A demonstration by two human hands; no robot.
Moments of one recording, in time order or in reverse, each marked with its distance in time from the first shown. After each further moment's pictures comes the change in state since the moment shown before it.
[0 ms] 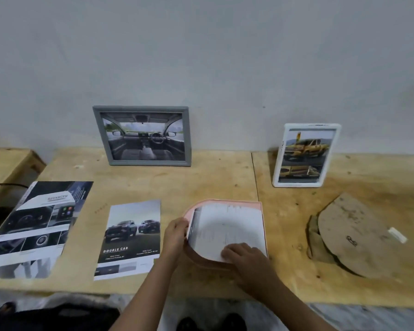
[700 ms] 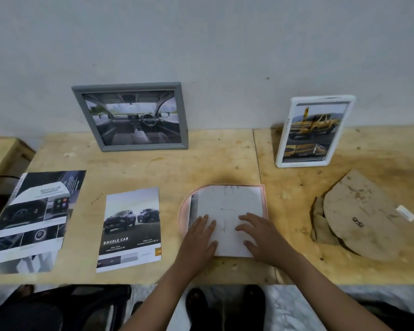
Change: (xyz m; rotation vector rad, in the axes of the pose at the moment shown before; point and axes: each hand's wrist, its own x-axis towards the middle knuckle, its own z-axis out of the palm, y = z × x) left_hand -0.030 -0.033 0.019 1.220 -0.354 0.553; right_hand 0.013 0.053 -0.001 0.094 -0.209 0.148
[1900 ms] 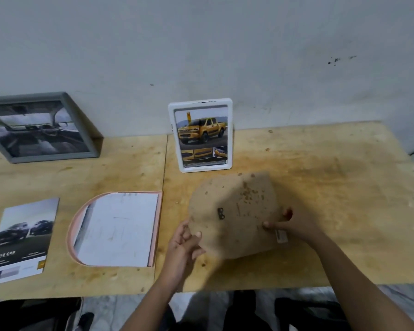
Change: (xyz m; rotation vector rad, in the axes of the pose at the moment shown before) left_hand 0.055 0.273 0.056 -1.657 0.136 -0.312; right_hand -0.145 0.290 -0.139 0.754 -0.015 0.777
